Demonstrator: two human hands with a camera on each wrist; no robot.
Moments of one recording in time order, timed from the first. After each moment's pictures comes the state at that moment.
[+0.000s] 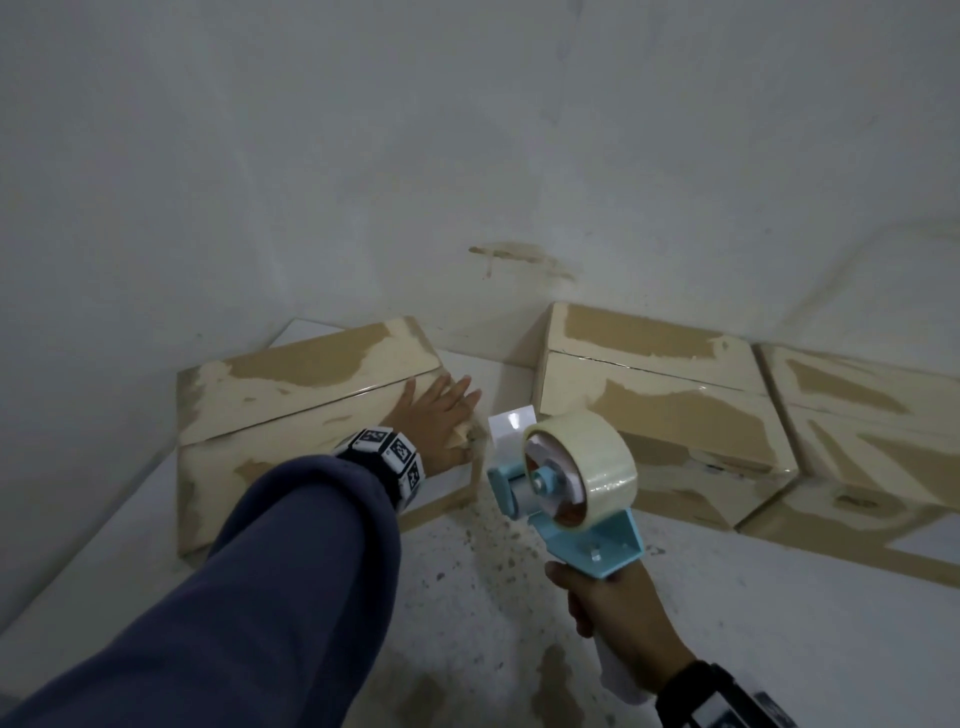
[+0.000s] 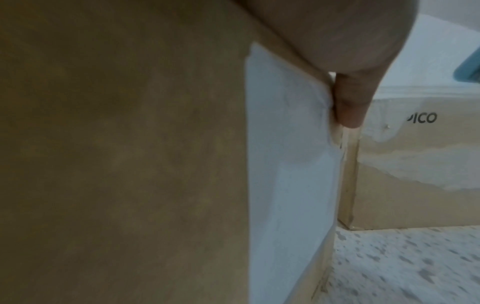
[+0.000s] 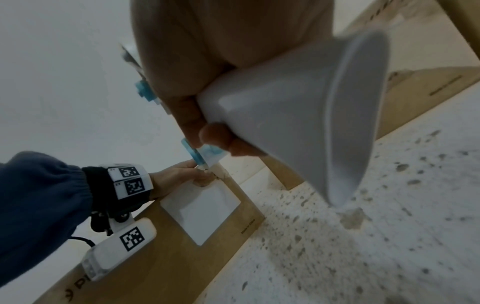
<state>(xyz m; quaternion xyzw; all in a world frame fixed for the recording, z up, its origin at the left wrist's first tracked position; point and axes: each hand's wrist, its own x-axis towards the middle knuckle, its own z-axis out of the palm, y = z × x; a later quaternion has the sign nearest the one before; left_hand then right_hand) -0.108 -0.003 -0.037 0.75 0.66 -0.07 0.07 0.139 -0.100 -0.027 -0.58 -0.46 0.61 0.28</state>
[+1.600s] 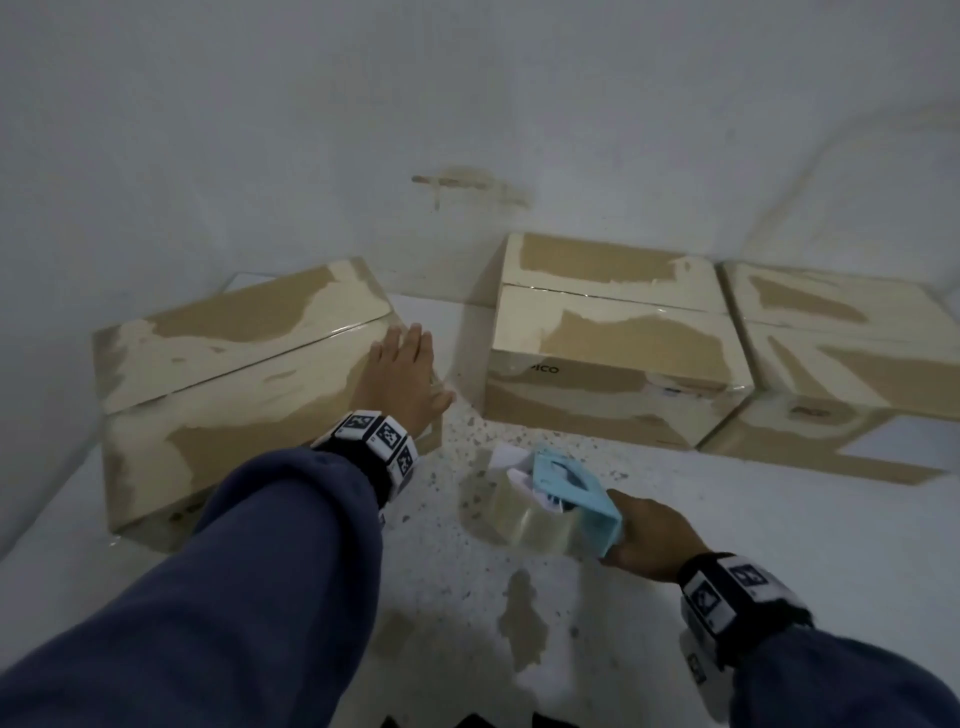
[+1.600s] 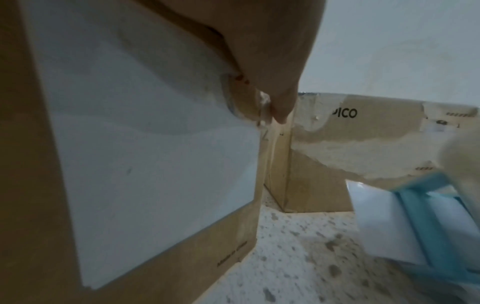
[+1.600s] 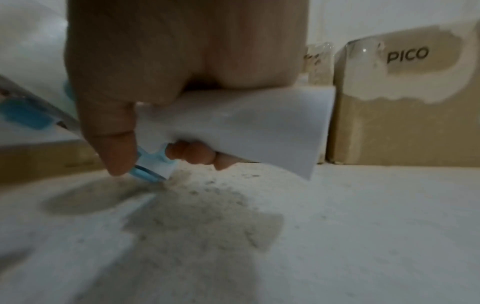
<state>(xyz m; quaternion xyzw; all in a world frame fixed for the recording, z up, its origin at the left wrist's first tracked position) -0.060 -0.009 -0.049 0.67 0.74 0.00 0.04 0.245 -0.047 -0.089 -0.56 -0.77 0.27 -0.14</state>
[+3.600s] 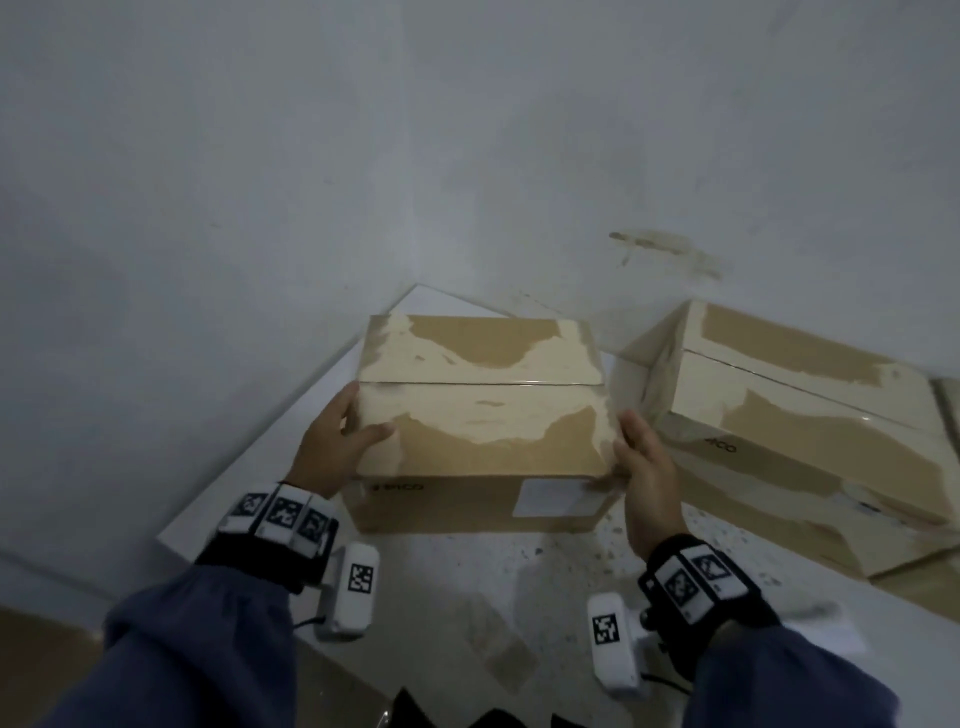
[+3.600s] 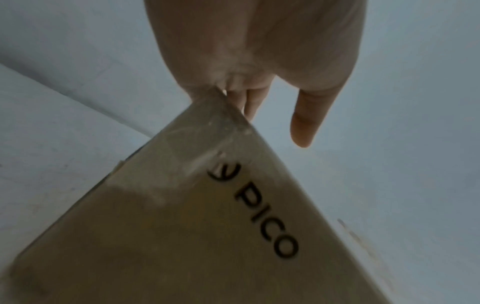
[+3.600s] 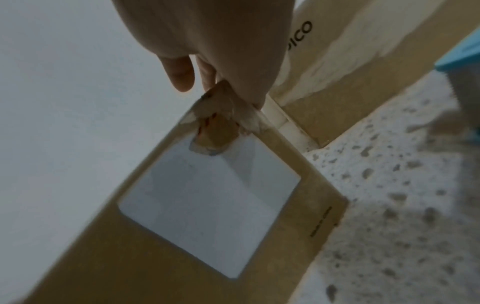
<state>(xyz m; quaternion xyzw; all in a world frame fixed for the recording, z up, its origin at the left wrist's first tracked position) -0.238 -0.178 -0.038 0.33 0.75 0.49 0.29 0.038 -0.033 -0.061 -0.47 -0.49 0.61 0.41</state>
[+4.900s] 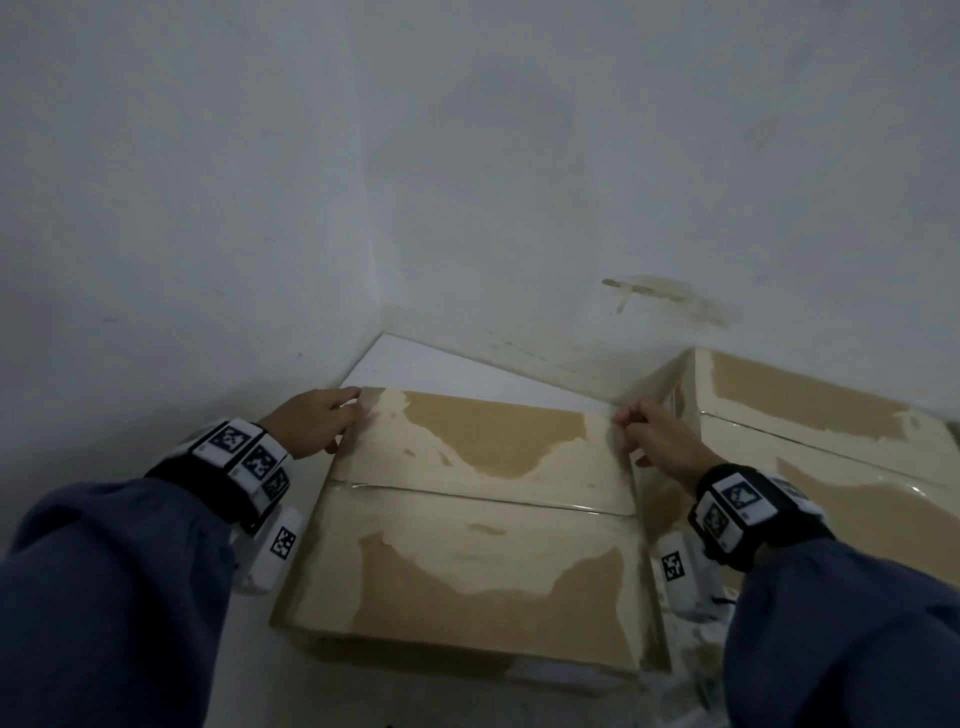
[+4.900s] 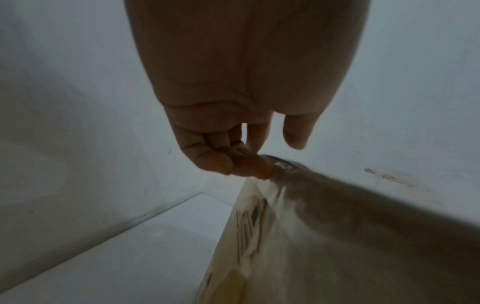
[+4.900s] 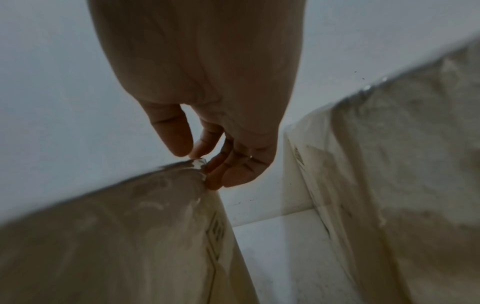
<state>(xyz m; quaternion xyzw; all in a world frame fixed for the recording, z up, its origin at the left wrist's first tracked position) -0.357 -0.039 -0.023 0.48 0.78 0.23 0.33 -0.014 0.111 -0.019 -0.56 -0.68 0.44 0.16</state>
